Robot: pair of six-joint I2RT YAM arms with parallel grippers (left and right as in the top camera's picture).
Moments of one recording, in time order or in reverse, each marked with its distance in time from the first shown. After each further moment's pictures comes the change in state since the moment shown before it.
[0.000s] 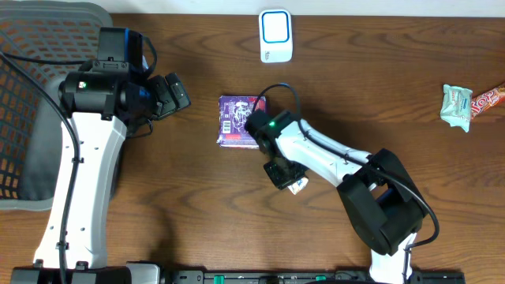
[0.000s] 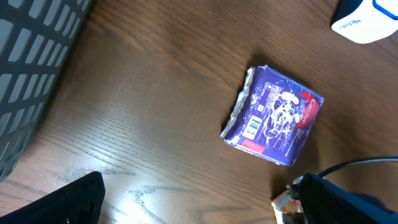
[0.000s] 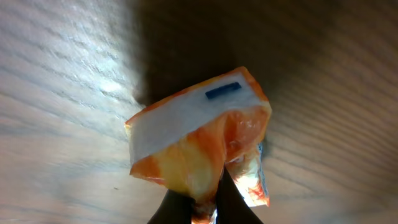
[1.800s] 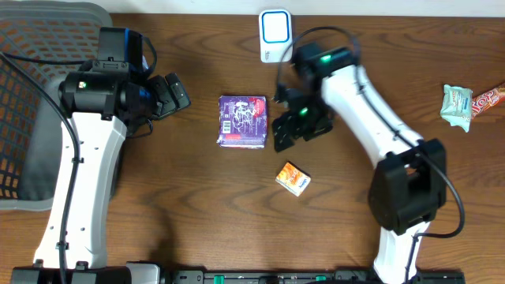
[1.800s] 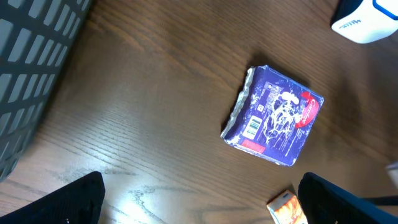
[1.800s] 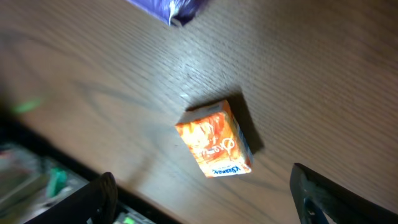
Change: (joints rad) left arm 0.000 0.000 0.000 0.000 0.000 0.000; right arm -0.255 0.034 0.399 -0.284 -0.368 -0.294
